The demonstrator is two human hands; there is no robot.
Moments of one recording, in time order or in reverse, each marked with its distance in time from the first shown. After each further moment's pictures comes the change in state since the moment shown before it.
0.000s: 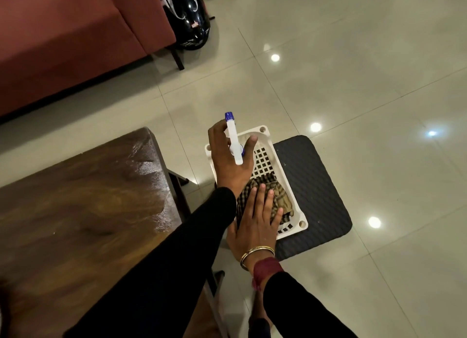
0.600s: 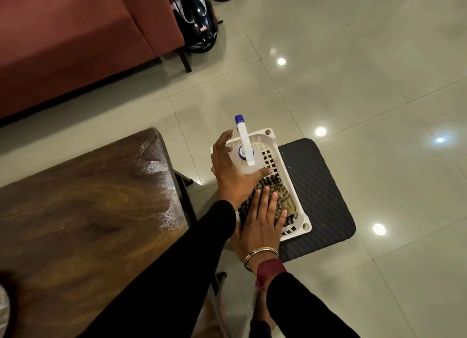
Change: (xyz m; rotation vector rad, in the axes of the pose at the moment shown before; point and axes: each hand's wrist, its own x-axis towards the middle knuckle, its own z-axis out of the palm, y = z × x) left_hand -0.027 -0.024 -0.009 0.016 -0.149 -0.166; right_hand 0.002 0.004 0.007 -0.029 -0.001 -0.008
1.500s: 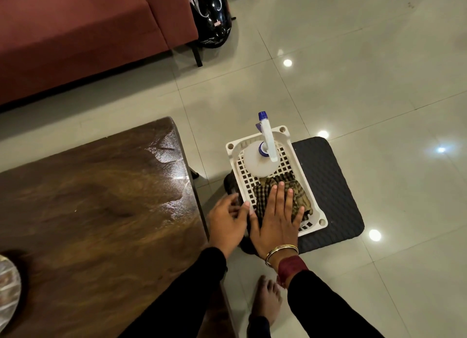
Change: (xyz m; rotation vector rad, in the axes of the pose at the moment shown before) left_hand -0.098 -0.053 -0.048 0.050 -0.108 -0.343; right_hand -0.008 0.018 -0.012 0.081 0.027 -0.088
